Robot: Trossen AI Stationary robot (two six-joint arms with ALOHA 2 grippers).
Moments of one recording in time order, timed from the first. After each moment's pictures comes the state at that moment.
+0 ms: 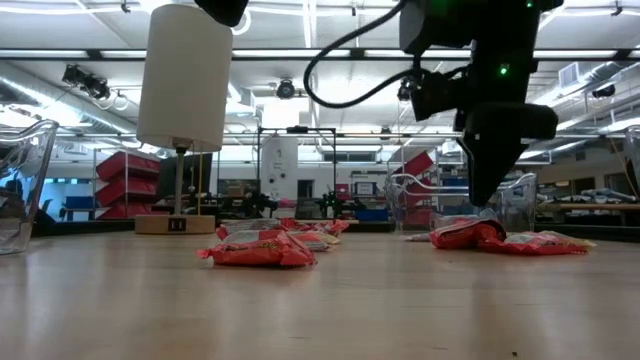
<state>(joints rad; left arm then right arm) -0.54 1.50 0.94 0.14 -0.28 -0.06 0.19 1.70 1.11 -0.94 0.26 0.48</state>
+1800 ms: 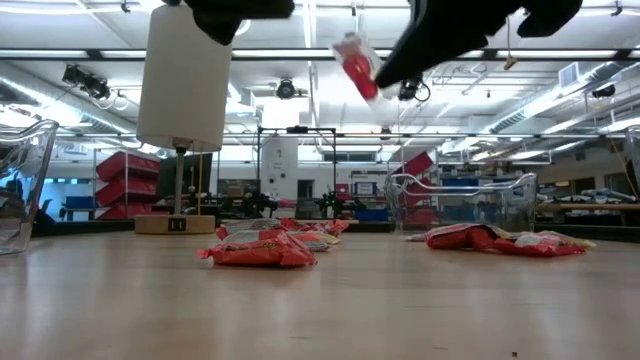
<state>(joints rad) -0.52 1.50 0.94 0.07 -0.48 -0.11 0.51 1.72 1.22 -0.47 0.68 0.10</state>
